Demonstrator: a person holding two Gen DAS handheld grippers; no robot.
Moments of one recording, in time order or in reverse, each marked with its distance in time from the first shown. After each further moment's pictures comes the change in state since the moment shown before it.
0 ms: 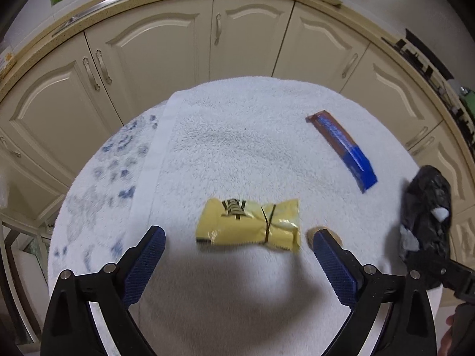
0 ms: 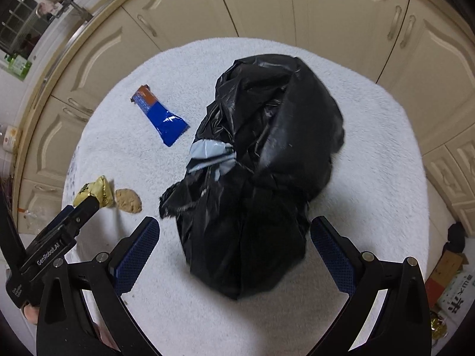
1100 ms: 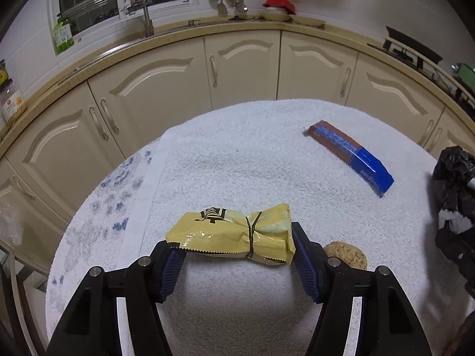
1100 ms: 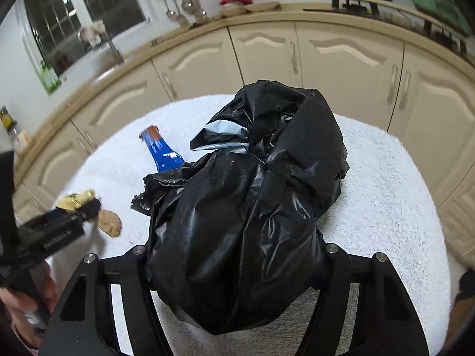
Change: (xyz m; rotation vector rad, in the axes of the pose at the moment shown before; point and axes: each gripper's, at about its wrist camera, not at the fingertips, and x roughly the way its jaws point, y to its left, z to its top) left arm 0.028 -0.027 -0.032 0.137 -0.255 0.109; right arm 0.002 -0.017 -0.046 -0.108 -0.459 0.043
